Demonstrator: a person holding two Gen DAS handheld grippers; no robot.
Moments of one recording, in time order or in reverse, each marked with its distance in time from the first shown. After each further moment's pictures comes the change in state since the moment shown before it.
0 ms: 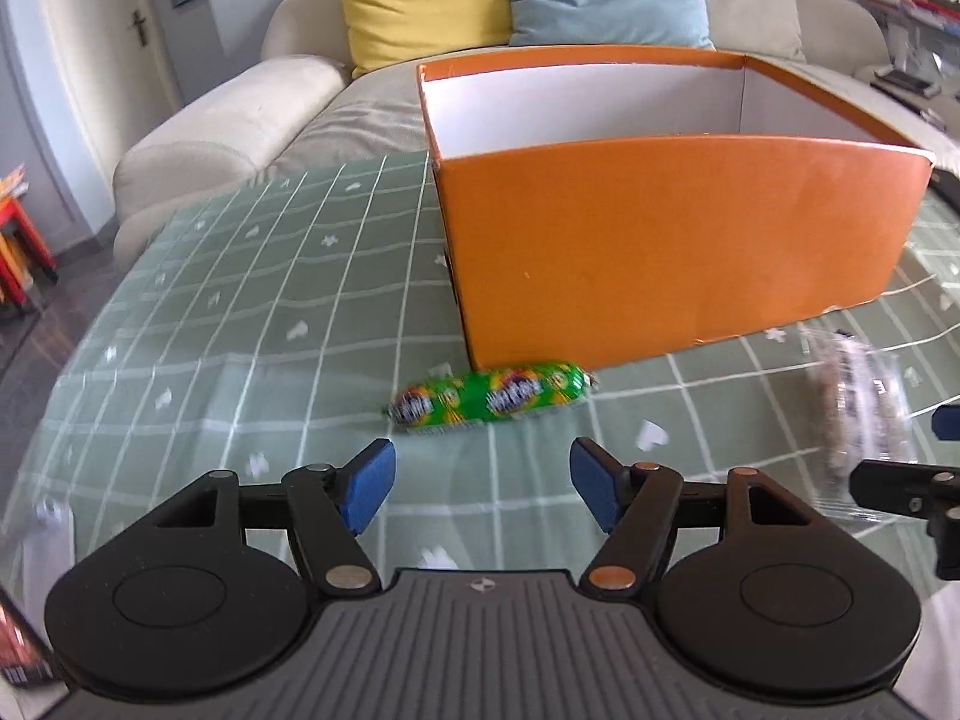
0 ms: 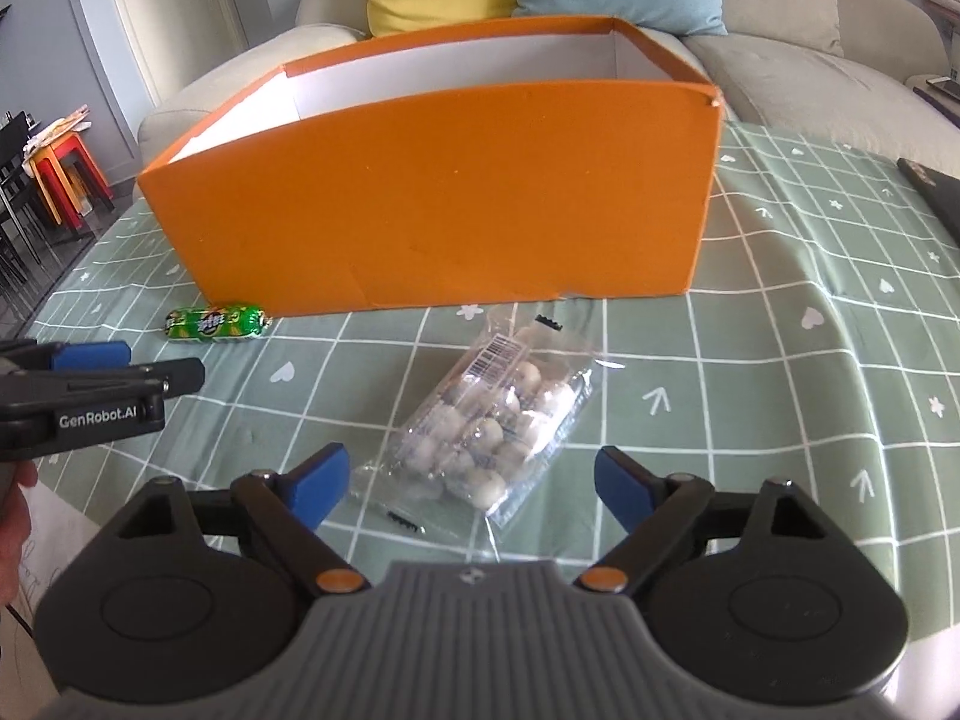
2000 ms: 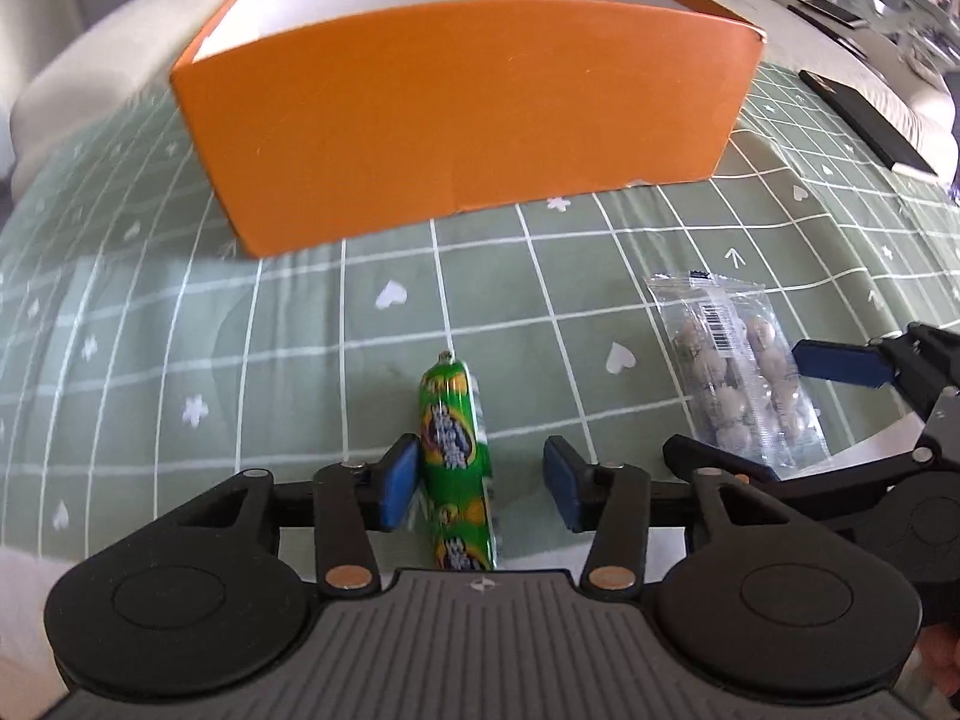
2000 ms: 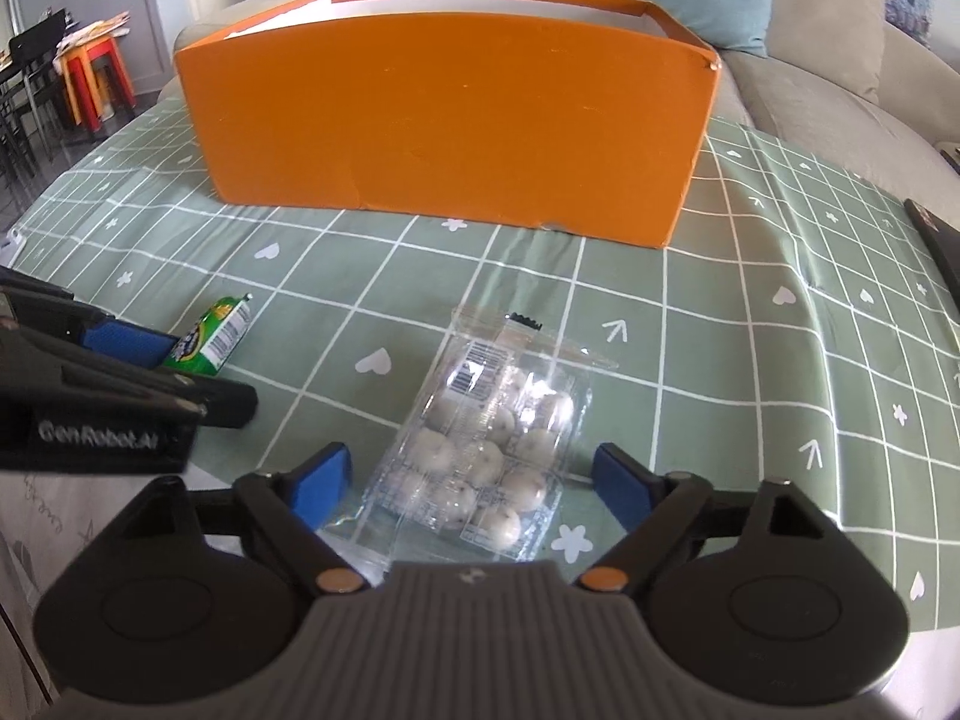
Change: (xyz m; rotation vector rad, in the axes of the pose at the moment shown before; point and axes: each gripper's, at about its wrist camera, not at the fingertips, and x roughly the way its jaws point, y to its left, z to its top) left arm -0.026 -0.078 -0.026 0.024 0.194 -0.195; right arm -0.016 -0.003 -0.040 -0.194 0.027 -0.043
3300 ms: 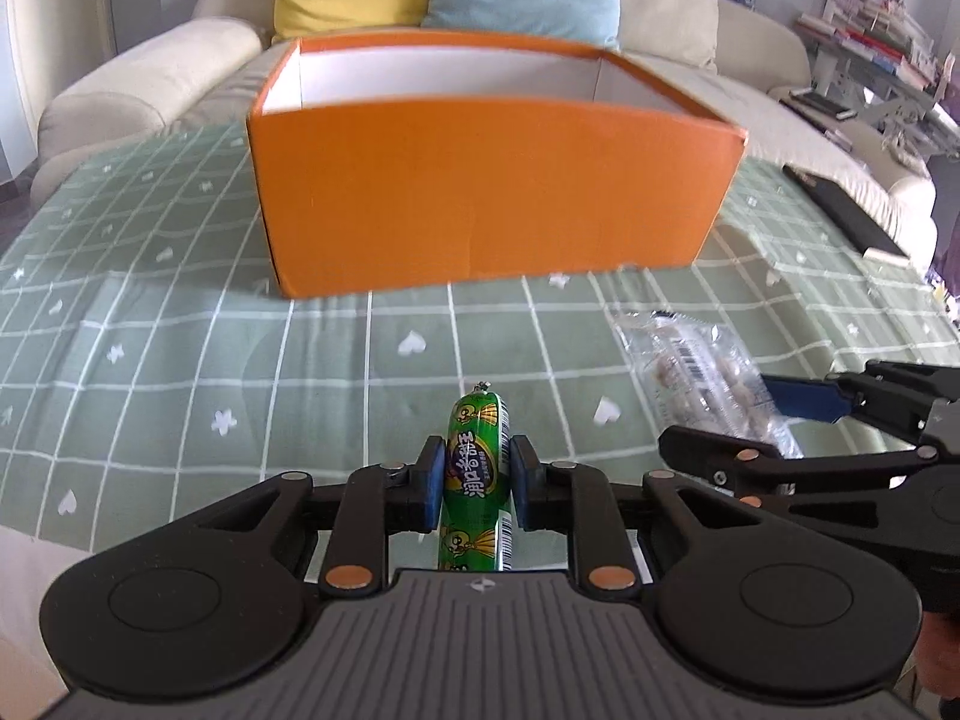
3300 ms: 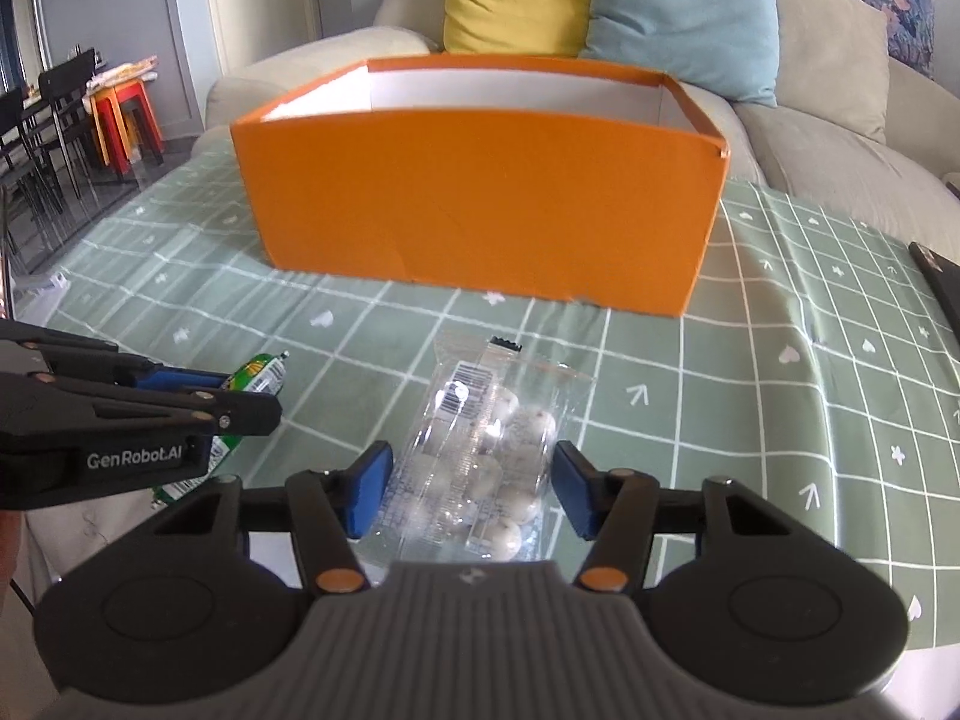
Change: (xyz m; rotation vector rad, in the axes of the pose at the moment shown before) left arm -0.037 0.013 -0.013 -0.099 -0.173 -0.049; right arm -0.028 0.008 0.006 0.002 -0.119 0.056
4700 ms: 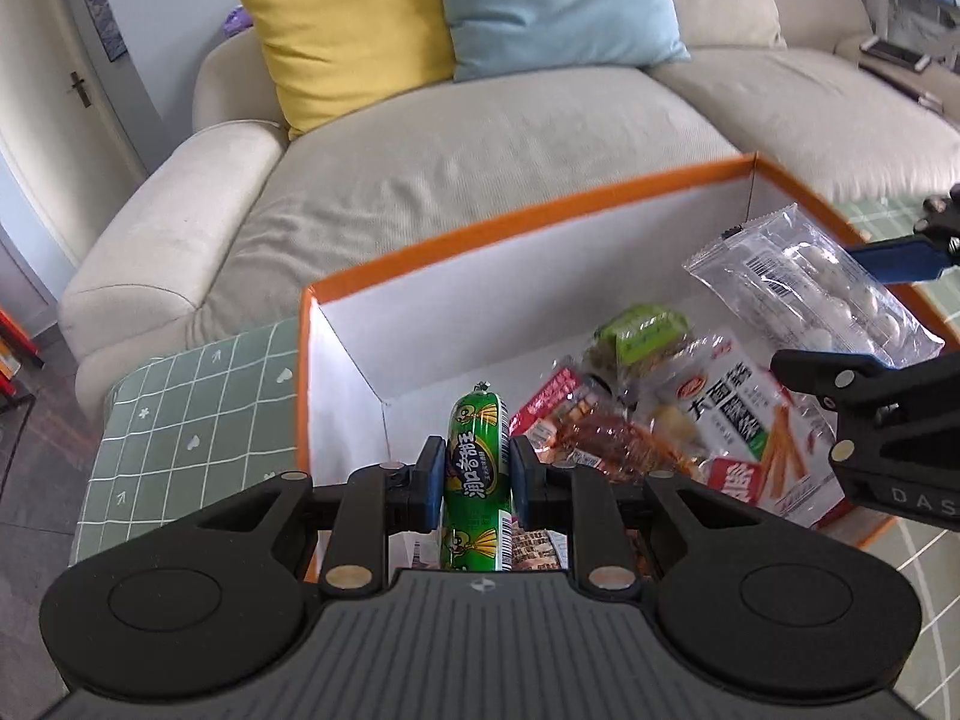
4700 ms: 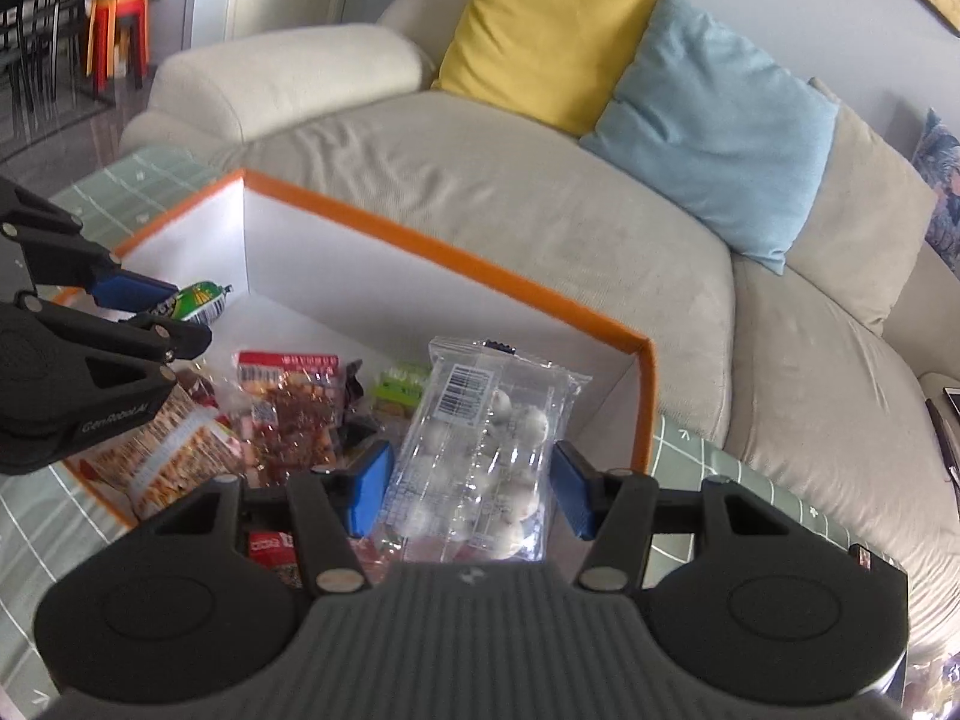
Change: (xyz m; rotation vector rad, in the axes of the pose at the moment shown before) left arm 0.097 0.019 0.185 0.216 0.032 0.232; right arm 0.109 -0.042 0.211 -0.295 0.027 -0.148
